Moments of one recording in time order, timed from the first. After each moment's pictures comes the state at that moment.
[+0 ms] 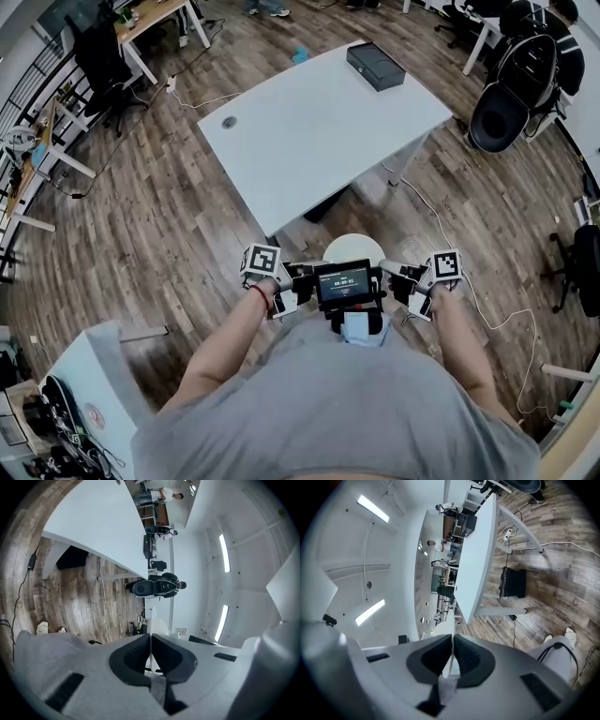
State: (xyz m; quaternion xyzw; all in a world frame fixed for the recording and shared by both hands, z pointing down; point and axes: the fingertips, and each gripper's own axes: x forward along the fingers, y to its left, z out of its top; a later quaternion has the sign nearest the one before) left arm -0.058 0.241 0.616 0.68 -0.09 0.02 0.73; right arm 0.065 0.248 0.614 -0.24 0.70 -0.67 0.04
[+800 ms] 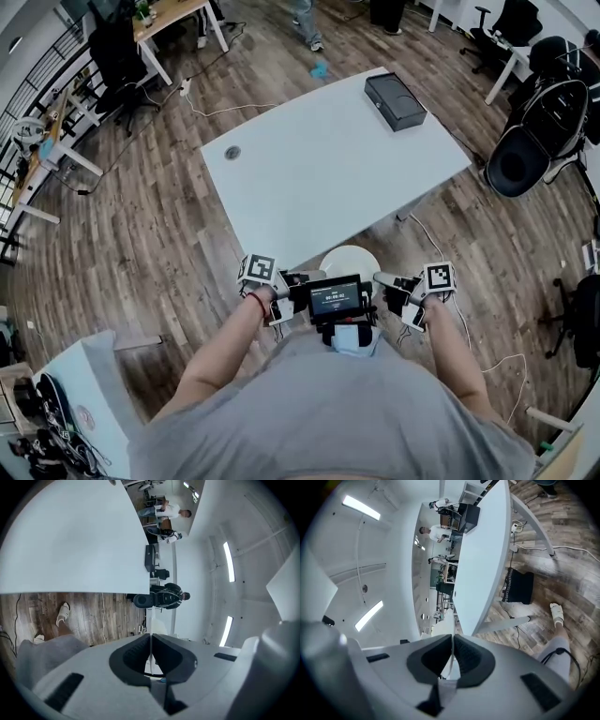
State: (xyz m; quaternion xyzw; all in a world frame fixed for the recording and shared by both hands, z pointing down) left arm -0.034 0.102 0.622 0.67 -0.13 0.00 0.74; right arm 0.090 0.103 0.632 -0.22 0.69 -0.69 0.01
